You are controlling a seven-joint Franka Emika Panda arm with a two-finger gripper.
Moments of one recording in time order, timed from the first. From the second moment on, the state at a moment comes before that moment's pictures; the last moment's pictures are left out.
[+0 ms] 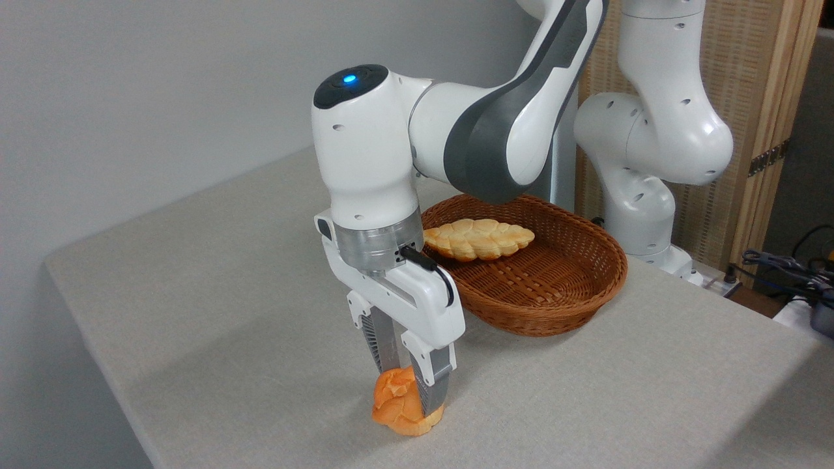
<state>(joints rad) -0.01 0.00 0.09 -2.12 0.04 2.14 0.84</state>
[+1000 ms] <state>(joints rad) -0.01 0.00 0.09 -2.12 0.04 2.14 0.88</state>
